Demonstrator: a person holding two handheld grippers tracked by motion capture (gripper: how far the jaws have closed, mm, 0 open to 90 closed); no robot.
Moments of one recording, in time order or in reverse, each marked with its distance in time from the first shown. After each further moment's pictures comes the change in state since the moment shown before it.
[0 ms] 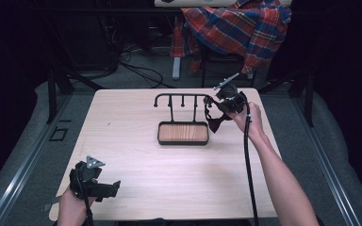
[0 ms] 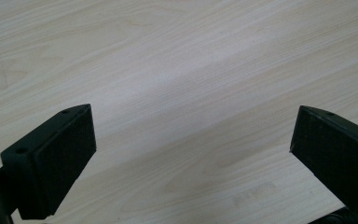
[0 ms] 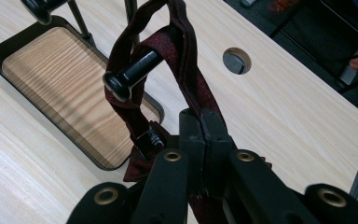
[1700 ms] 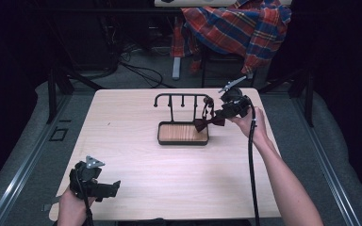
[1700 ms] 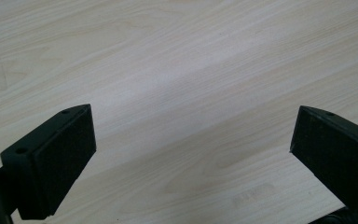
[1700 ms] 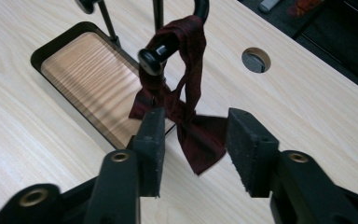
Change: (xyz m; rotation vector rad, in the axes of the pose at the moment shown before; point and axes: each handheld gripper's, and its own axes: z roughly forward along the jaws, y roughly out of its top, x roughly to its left) left arm 0.000 0.000 -0.001 -0.007 -0.004 -0.004; right arm 0.001 -0.015 -0.012 -0.046 0.081 0.023
